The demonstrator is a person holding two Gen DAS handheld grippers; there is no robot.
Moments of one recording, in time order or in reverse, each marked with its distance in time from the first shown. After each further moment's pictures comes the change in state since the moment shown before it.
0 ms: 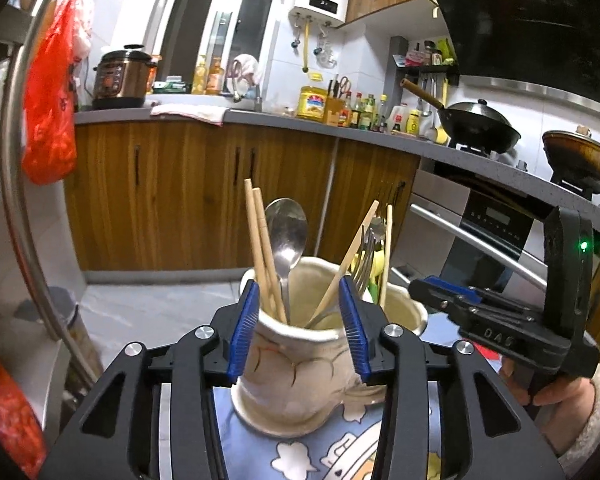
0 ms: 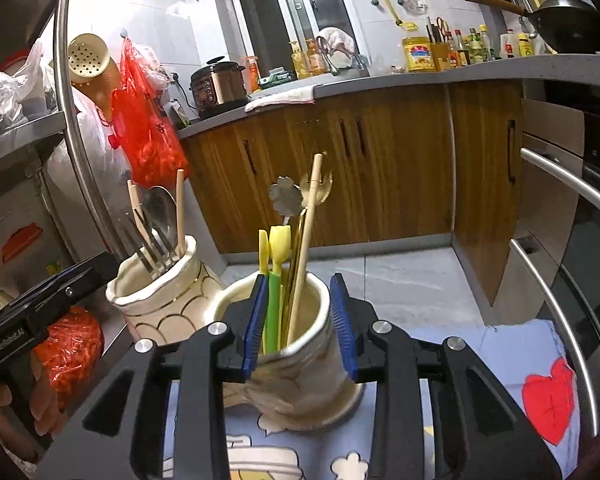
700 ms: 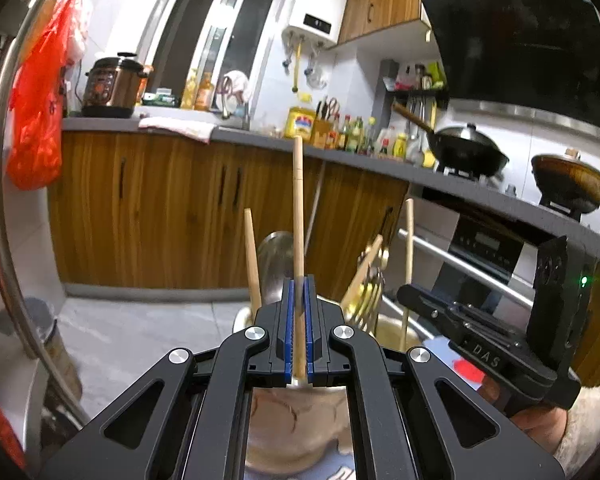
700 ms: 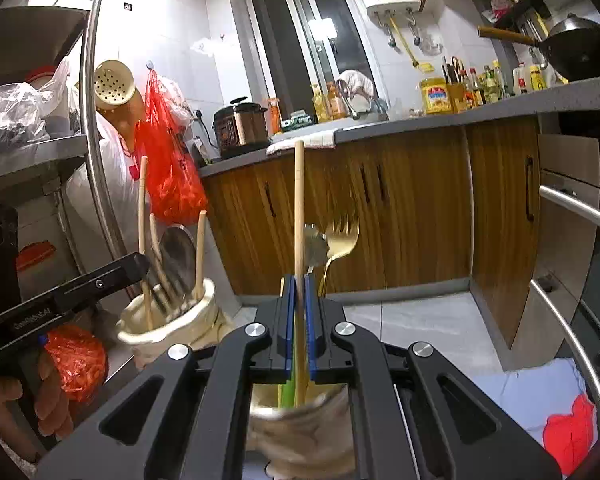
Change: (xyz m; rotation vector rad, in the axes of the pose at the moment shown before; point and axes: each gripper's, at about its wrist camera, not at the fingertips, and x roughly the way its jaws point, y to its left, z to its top) left arm 0.020 0.008 0.012 -0.018 -0.074 -0.075; right arm 0.010 0.006 0.003 -0.042 -0.172 0.073
